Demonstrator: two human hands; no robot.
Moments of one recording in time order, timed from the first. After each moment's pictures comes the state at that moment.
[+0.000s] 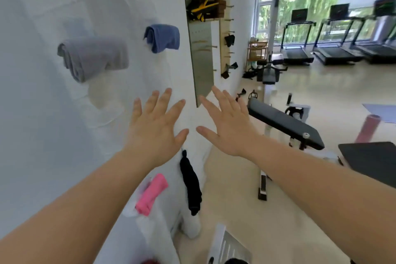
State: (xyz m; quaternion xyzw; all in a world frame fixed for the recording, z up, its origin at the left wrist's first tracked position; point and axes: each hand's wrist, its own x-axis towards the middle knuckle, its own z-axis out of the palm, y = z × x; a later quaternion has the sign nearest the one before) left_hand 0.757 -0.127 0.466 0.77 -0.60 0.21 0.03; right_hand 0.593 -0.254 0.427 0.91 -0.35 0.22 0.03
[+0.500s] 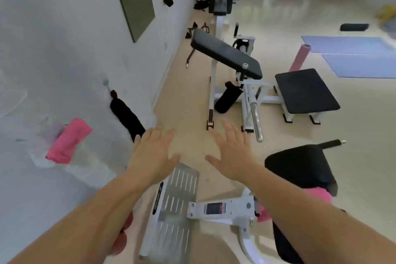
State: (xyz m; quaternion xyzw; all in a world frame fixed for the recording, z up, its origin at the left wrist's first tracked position) left_hand 0.598 -0.148 0.232 0.75 -0.66 -0.10 -0.01; right_hand 0.374 -0.216 0.180 0.84 -0.53 0.01 -0.11
